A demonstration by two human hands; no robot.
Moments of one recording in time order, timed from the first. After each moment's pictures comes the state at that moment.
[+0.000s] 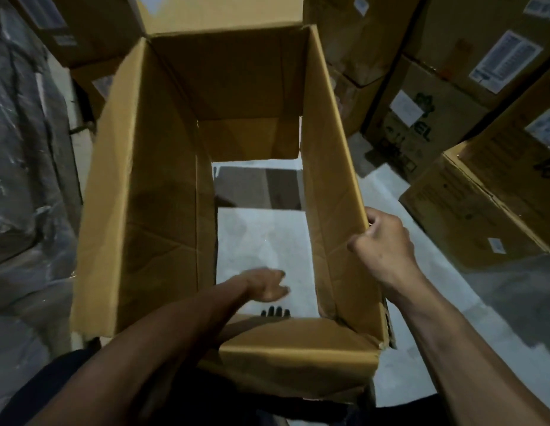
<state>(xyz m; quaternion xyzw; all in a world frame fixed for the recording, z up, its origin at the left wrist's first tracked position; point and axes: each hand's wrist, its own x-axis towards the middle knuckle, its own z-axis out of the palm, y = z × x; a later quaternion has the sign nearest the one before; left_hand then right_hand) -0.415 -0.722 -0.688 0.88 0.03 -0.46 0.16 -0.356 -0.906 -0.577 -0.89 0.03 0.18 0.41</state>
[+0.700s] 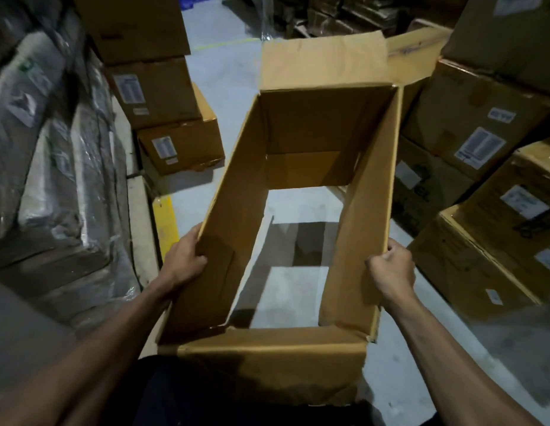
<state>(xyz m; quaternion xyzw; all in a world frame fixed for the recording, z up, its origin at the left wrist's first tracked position) -0.483 -0.555 -0.558 0.90 0.27 0.00 0.35 -0.368 -0.876 -0.539 -0.88 0.13 0.08 0.45</state>
